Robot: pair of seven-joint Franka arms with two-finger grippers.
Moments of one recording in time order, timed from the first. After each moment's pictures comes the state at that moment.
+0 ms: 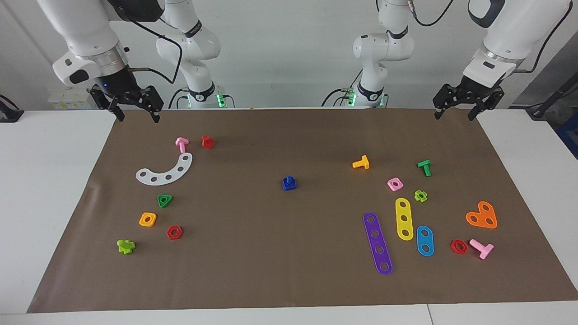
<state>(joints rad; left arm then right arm) -0.08 -0.05 0.06 -1.60 -0.01 1.55 0.11 0.06 -0.05 -0.06 -1.60 -0.01 1.56 0.08</state>
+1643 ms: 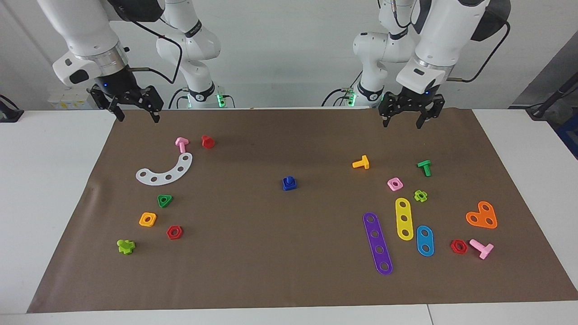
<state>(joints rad) -0.34 -0.03 0.01 -1.67 -0.01 1.70 -0.18 0.06 -0.05 -0.06 -1.60 -0.01 1.56 0.08</state>
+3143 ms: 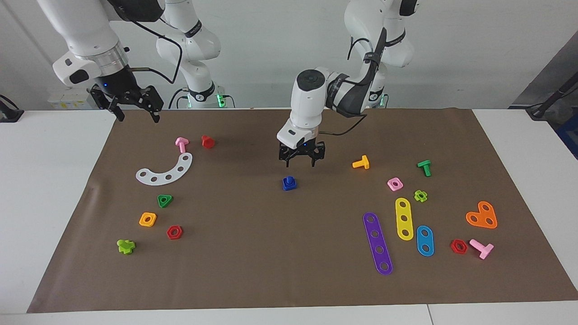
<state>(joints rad) -0.73 0.32 0.02 -1.80 0.00 2.19 -0.68 0.06 -0.05 -0.06 -1.60 -0.01 1.56 0.08</state>
